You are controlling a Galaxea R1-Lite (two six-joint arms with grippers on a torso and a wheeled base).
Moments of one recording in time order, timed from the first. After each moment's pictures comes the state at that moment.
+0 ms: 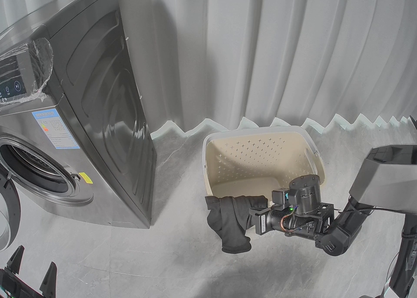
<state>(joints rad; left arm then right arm) 0.00 0.02 -0.02 0.01 -0.01 -0.04 0.59 2.18 -0.62 -1.06 0.03 0.20</state>
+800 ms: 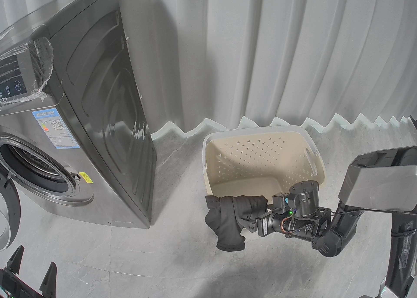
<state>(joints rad) 0.00 0.02 -0.02 0.01 -0.01 -0.04 0.55 2.27 -0.60 -1.16 0.04 0.13</state>
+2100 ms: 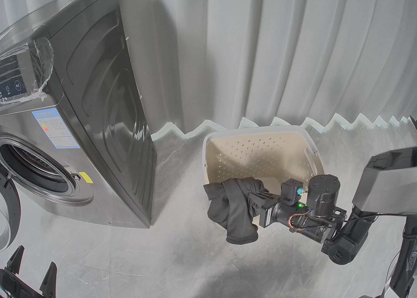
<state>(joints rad) 0.00 0.02 -0.02 0.01 -0.01 -0.04 0.60 2.17 -0.49 -1.46 0.03 0.13</state>
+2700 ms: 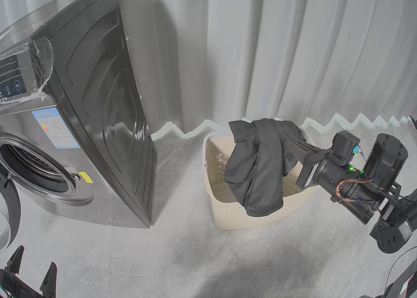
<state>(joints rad) 0.00 0.02 -0.02 0.01 -0.01 -0.04 0.61 1.70 -0.46 -1.30 -0.11 0.10</state>
